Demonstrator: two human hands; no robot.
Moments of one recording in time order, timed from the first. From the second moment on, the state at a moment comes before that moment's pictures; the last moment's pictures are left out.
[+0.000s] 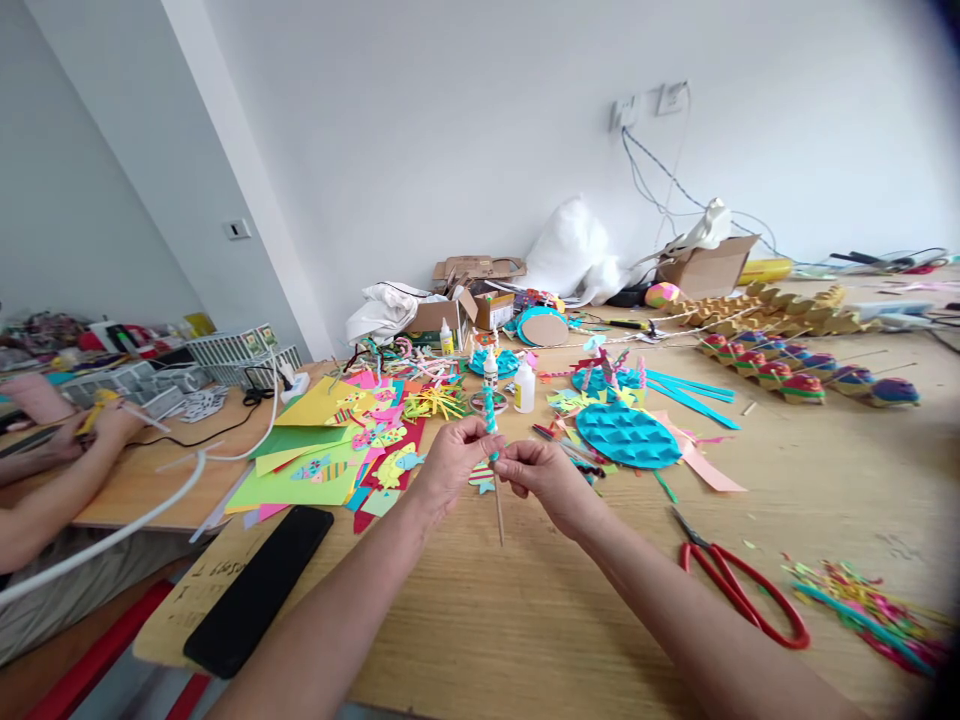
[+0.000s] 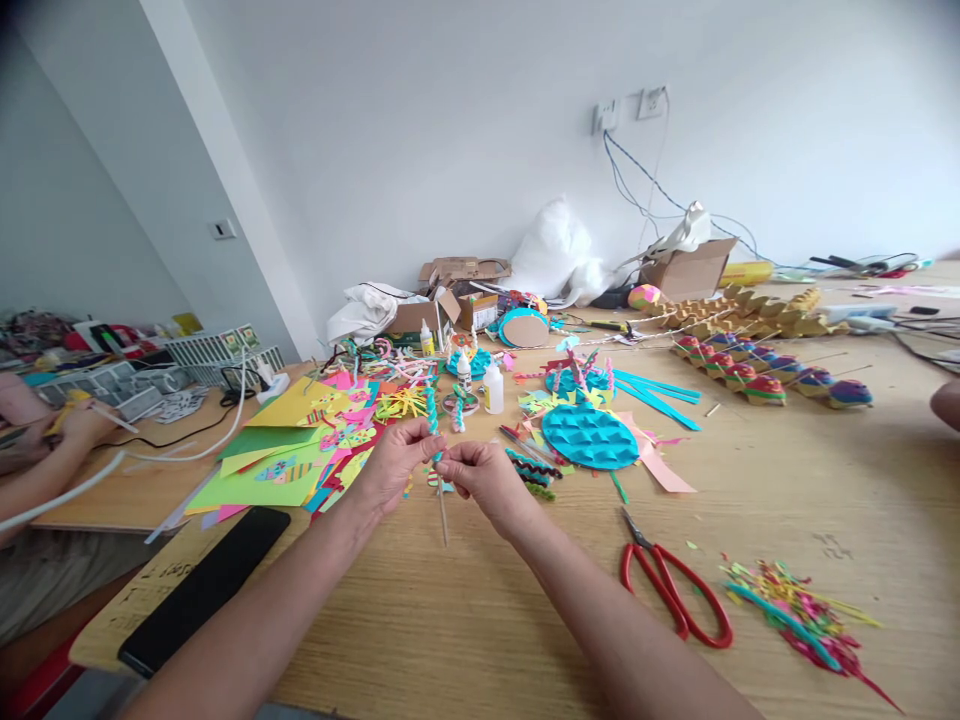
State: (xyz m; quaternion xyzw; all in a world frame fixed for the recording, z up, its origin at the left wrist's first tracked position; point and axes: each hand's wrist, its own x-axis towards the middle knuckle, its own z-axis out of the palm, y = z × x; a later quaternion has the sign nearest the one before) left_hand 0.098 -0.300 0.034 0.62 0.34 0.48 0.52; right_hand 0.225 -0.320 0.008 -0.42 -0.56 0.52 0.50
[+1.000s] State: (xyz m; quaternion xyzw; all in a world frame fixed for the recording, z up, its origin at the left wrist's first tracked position) left_hand 0.104 -0.294 0.032 0.63 0.37 0.49 0.47; right_hand 0.229 -0.321 0.012 -0.44 -0.57 0.49 0.49
